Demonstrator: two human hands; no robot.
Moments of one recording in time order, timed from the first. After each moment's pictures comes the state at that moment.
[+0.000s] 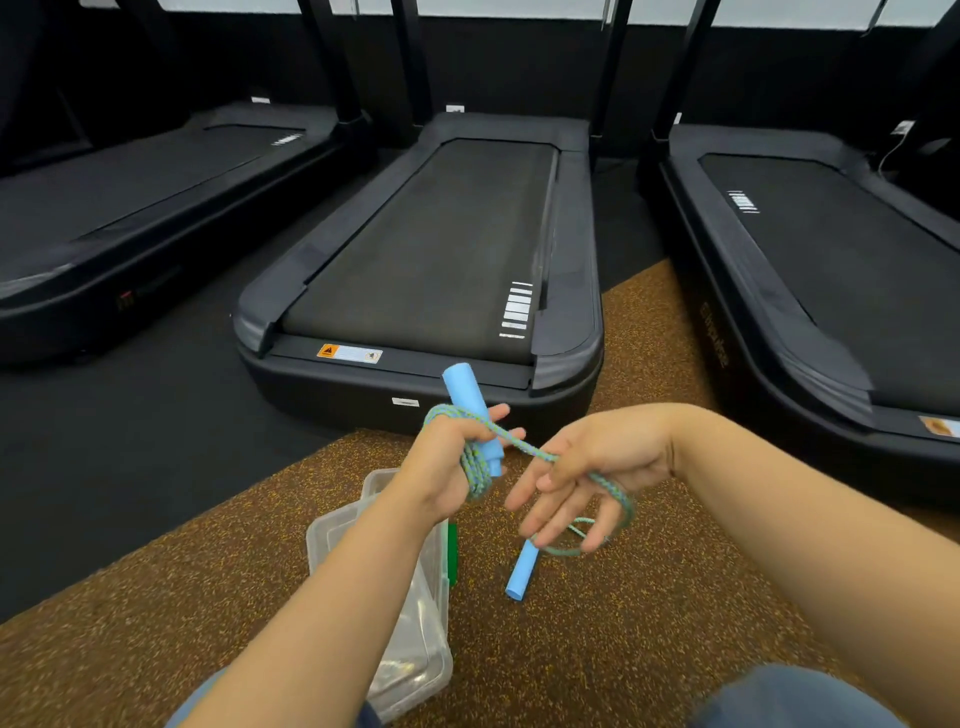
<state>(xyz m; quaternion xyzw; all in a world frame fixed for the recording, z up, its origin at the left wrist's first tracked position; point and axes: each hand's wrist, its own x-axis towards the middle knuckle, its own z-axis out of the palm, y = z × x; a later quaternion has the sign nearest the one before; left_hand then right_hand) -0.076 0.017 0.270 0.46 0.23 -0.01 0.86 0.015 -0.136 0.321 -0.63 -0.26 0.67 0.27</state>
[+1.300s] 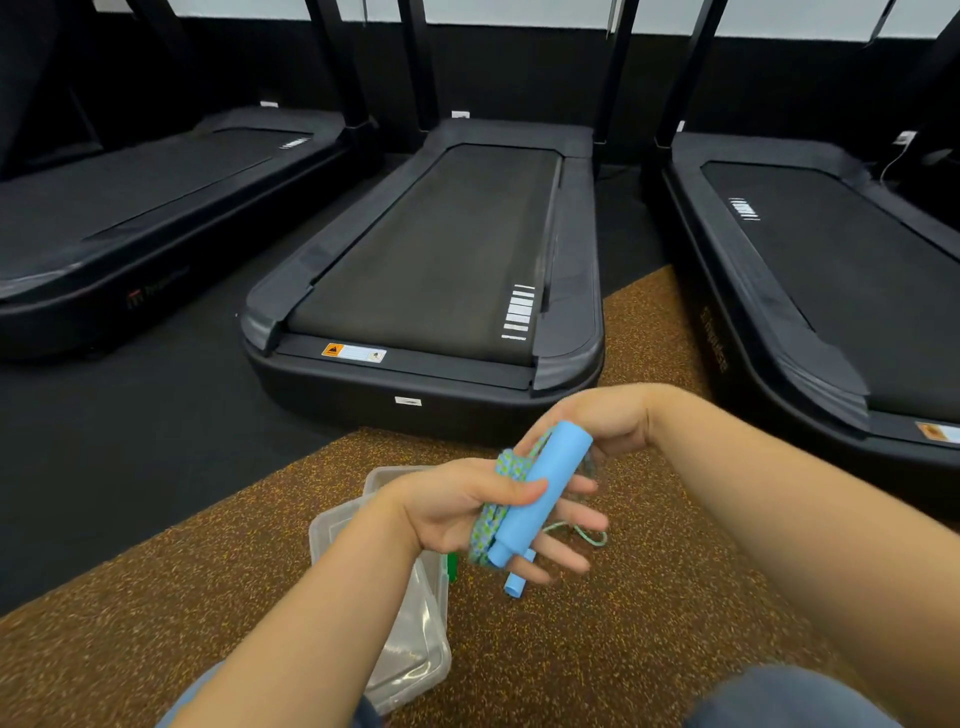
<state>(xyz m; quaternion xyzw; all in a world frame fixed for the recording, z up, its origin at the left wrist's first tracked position) -0.108 0.010 0.275 0.45 -0.05 -0.37 0.81 0.047 -0.123 0.294 -0.69 -0.25 0.60 0.32</state>
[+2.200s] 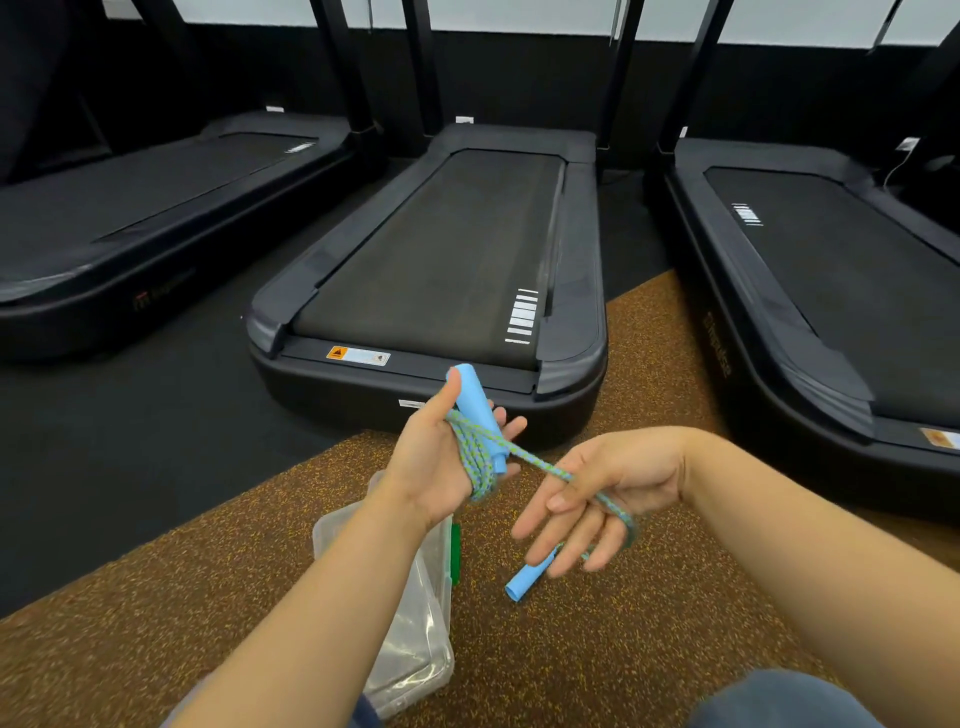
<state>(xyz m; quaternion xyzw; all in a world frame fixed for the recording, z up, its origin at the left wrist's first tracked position) -0.097 0.024 0.283 0.33 0.16 -0.03 0.93 0.009 -0.148 0.310 -0.54 -0.26 0.74 0.31</state>
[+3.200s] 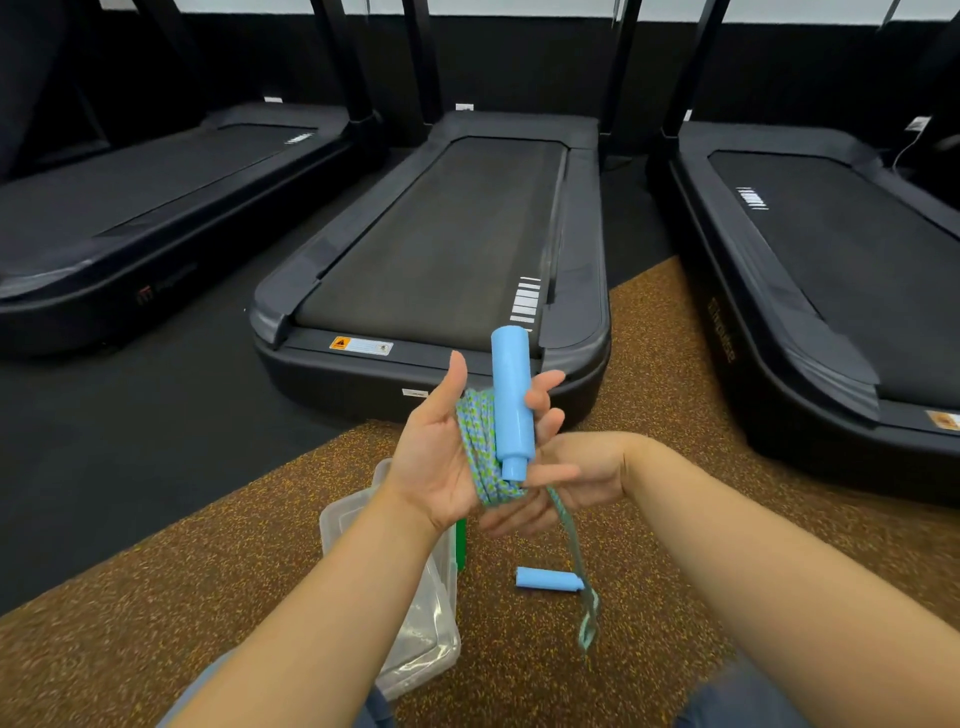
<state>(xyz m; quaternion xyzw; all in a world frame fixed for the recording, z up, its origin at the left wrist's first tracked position) -0.114 0.014 0.285 0.17 -0.11 -0.22 0.95 0.000 -0.117 0.261 -0.56 -0.26 0.67 0.40</state>
